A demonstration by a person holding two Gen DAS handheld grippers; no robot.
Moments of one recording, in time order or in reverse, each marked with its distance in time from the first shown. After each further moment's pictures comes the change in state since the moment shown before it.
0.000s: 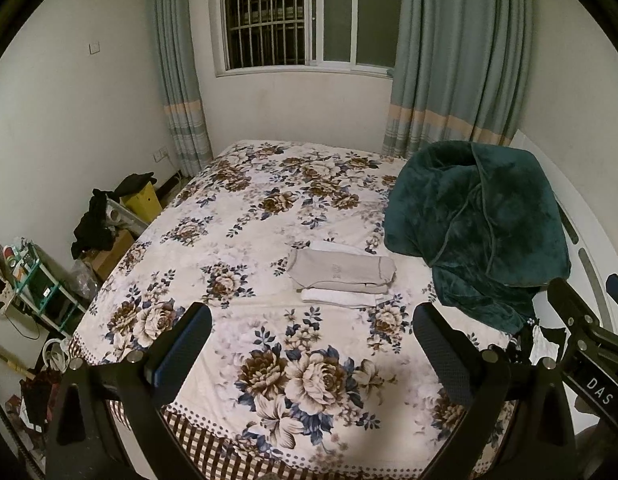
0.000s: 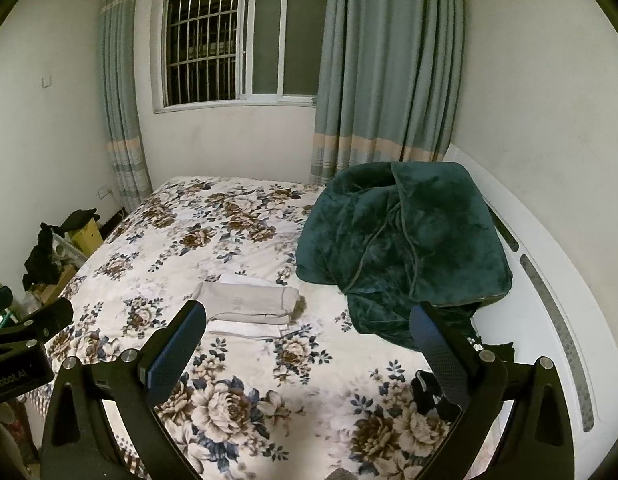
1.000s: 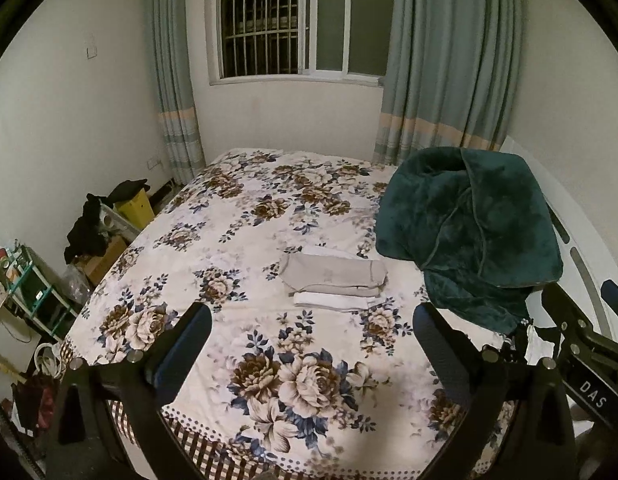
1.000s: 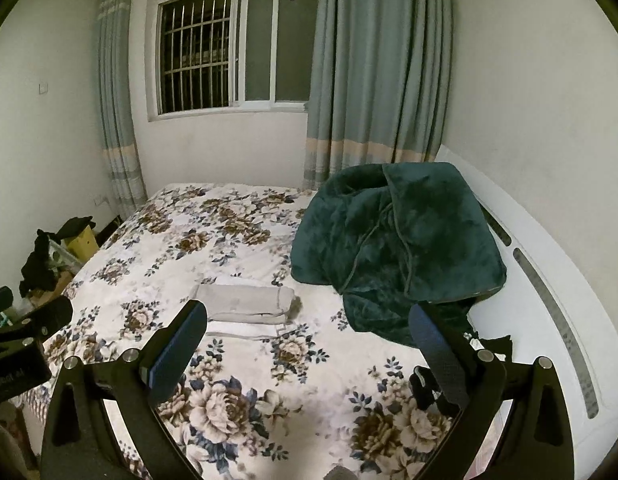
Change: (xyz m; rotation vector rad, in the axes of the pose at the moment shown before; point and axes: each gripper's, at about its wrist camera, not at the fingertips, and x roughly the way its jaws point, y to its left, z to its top) left arm -0.002 0.001 -0.013 0.001 -0.034 -0.029; right arm -0.014 -0.006 -0.027 0.026 -0.023 -0.025
